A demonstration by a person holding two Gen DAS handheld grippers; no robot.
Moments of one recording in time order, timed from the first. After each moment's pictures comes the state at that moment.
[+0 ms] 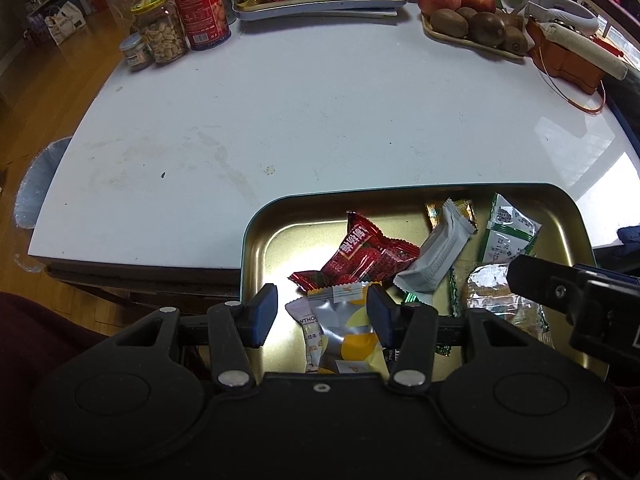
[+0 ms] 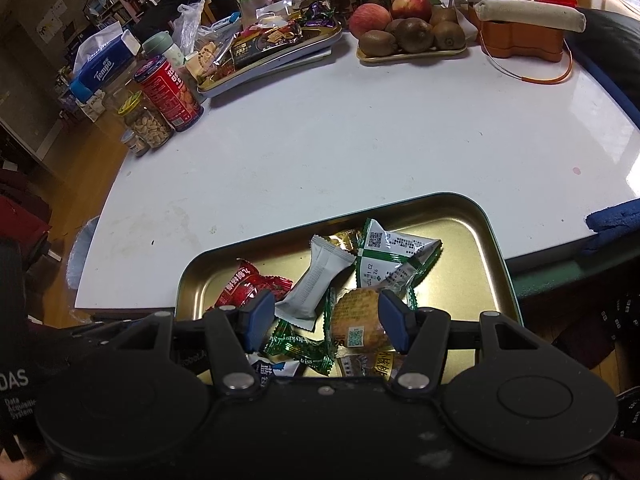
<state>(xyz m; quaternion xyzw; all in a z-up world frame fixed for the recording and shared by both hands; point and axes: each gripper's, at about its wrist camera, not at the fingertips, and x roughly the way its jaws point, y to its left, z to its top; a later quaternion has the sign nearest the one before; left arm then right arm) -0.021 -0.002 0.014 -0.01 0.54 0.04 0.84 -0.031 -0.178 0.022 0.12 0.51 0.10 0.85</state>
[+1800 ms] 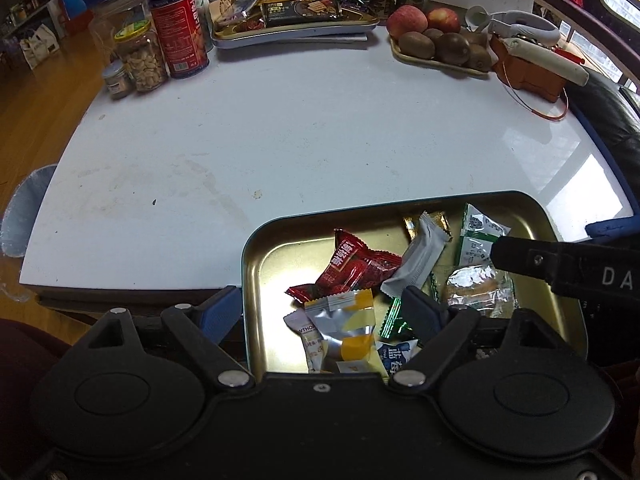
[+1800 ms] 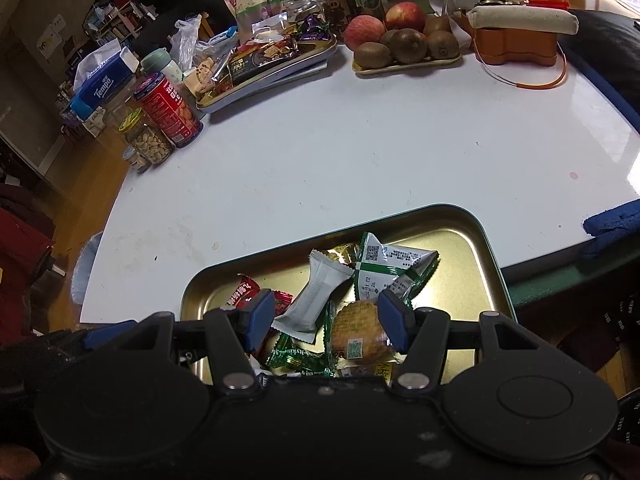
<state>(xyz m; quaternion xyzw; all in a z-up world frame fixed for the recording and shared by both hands) -0.034 0.010 0.030 0.00 0.51 -0.02 0.86 -0.032 -0.181 0.027 0.14 0.49 0.09 0.86</state>
